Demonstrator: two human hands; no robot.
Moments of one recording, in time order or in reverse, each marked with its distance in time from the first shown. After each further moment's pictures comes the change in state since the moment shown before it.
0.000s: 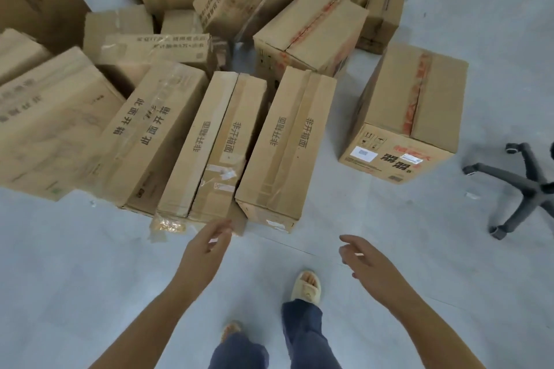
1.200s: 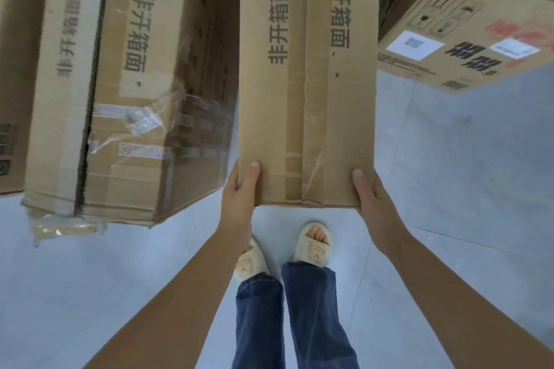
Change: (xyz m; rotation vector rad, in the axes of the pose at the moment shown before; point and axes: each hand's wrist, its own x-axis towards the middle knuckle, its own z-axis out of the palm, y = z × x) left_hand 0.241 -0.132 0.222 -0.485 0.000 -0.550; right_hand 0.311 0.148 0.055 0.478 0.017 0.171
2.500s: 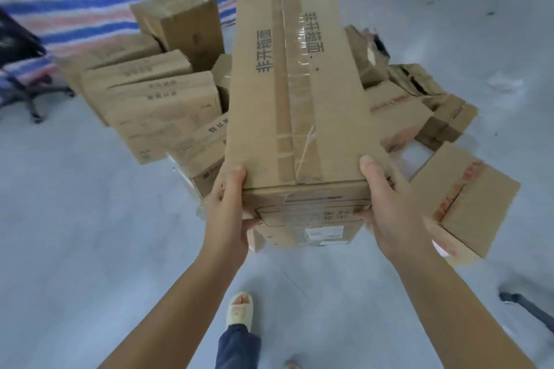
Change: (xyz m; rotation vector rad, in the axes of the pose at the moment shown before) left_hand -0.498 0.113 -0.116 -0.645 0.196 0.569; right_hand -0.449 -0.243 0.011 -0.036 -0.201 -0.757
